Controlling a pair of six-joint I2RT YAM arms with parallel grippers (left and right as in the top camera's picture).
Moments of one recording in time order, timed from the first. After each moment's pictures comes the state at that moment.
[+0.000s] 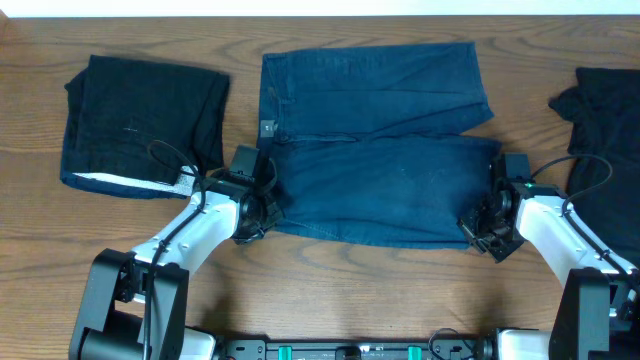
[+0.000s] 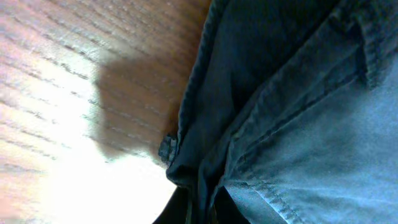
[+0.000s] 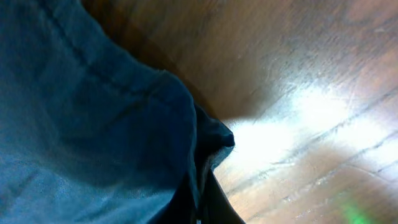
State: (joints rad) left arm -0.28 1.59 0.76 -0.60 0.12 -0.80; right arm -0.03 1.52 0.72 -0.78 -0.05 0.91
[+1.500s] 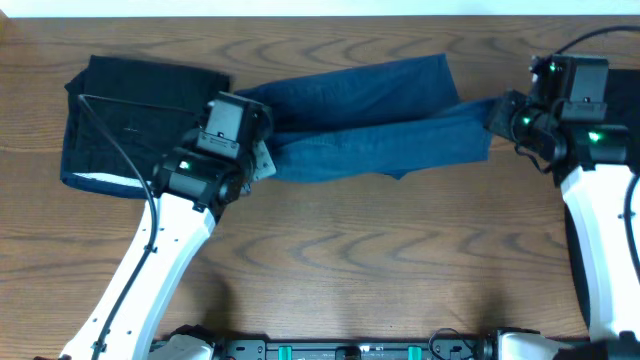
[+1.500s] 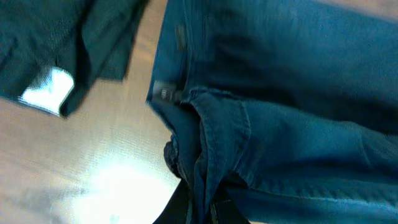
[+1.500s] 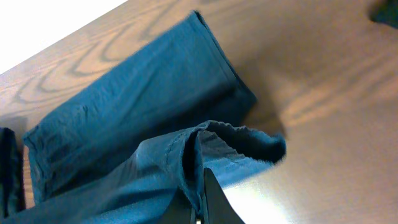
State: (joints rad) left arm -0.34 1.34 1.21 -0.91 -0.14 -0.67; right arm -0.04 1.43 1.30 -0.73 -0.15 0.41
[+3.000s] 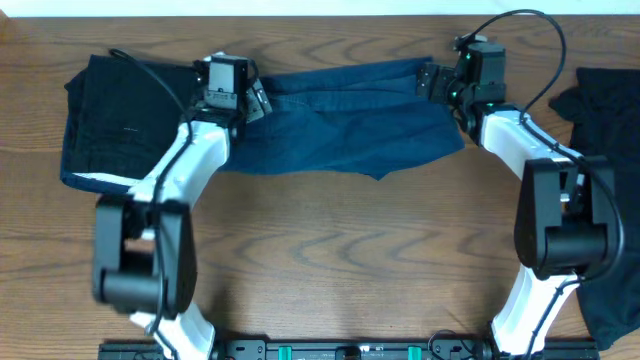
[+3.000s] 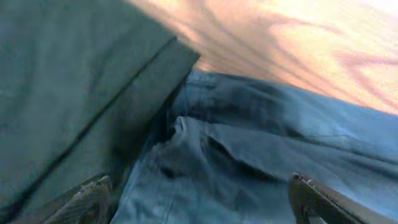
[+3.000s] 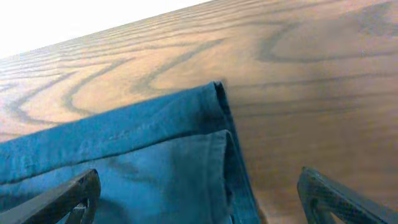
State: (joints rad) left arm -0.15 1.83 1.25 -0.28 -0.19 -0.49; right arm 0.06 2.03 1.31 0.05 -0.12 0.30
